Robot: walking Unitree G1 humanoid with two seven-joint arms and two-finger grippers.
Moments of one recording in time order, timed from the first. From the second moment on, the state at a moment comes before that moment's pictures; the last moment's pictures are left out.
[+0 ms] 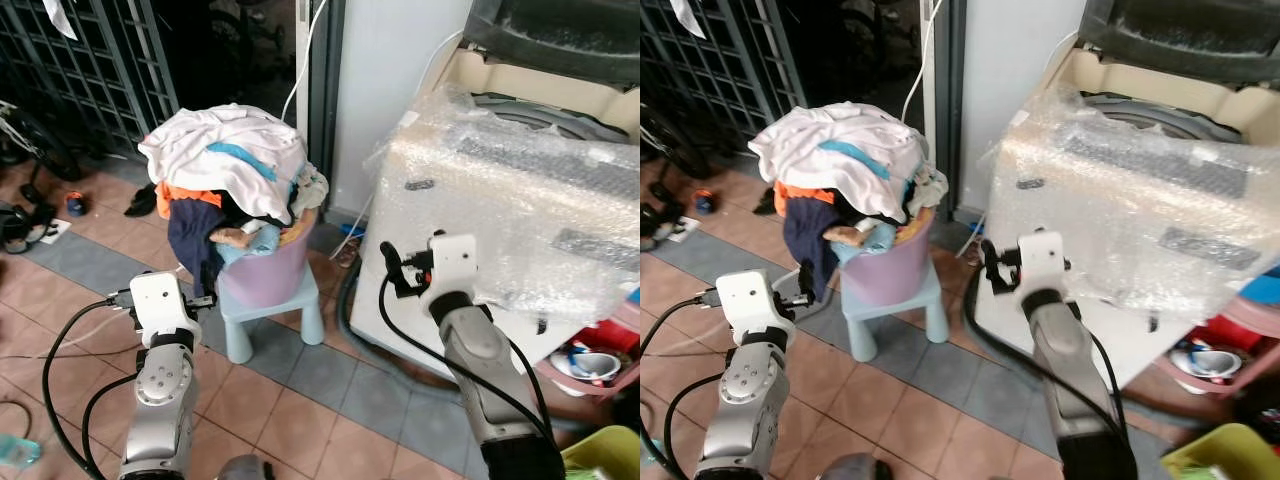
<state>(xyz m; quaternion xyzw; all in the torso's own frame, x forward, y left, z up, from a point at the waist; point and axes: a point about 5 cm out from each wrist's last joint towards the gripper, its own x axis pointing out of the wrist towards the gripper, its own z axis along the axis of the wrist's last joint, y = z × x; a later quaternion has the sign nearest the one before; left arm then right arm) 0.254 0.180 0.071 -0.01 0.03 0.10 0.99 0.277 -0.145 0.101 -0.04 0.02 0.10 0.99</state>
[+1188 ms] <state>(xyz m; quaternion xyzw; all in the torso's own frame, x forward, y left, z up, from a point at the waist) 0.267 0.155 0.075 -0.03 0.03 0.04 1.00 0.294 -0.142 0.118 -0.10 -0.03 0.14 0.98</state>
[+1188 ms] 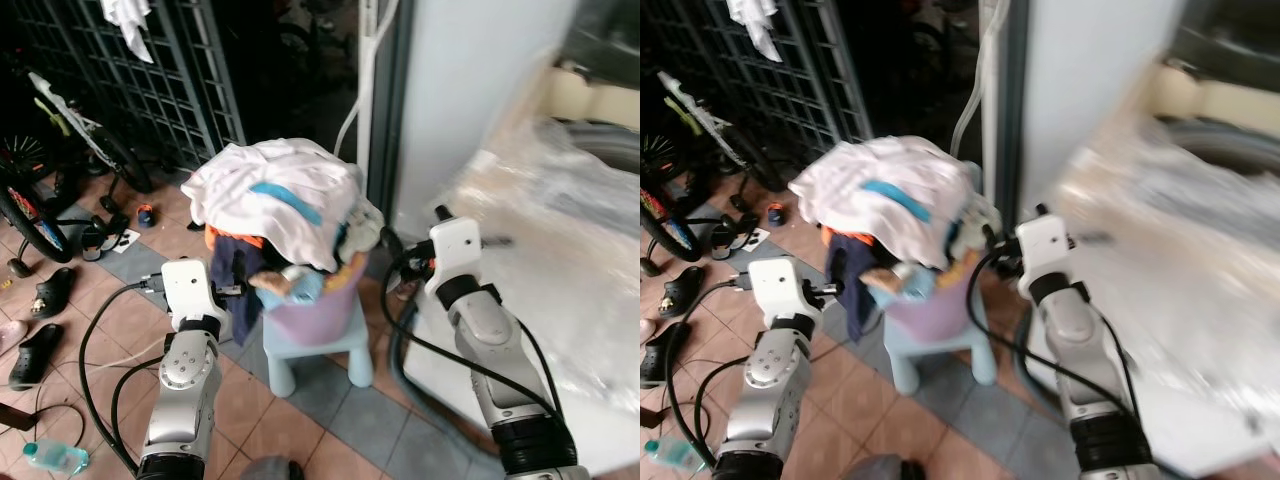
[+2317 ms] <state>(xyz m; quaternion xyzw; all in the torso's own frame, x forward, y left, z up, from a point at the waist) 0.259 0.150 0.070 -0.03 0.04 0.02 1.00 0.327 -0.124 0.120 -0.15 -0.01 0.16 0.98</state>
